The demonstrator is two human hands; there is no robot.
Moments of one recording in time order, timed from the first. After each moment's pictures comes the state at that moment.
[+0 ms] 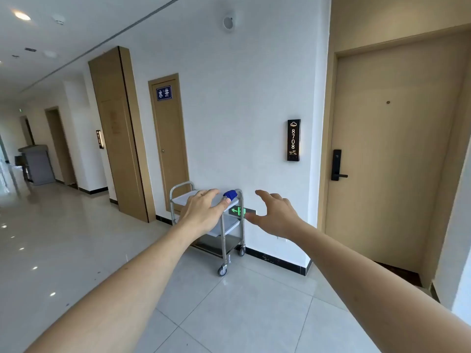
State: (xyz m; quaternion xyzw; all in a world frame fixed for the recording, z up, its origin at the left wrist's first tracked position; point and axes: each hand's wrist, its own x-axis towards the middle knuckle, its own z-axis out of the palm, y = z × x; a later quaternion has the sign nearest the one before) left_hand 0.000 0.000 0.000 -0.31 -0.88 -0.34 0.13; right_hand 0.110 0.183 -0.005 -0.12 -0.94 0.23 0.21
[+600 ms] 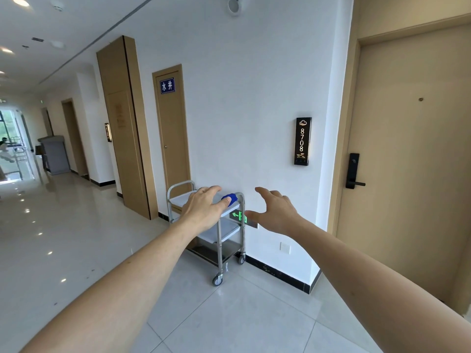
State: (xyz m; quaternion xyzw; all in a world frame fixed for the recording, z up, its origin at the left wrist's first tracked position) left_hand -0.126 0.170 -0.003 -0.26 -0.90 -0.32 0.14; right_hand -0.028 0.360 -0.004 -0.10 -0.95 0.23 0.20
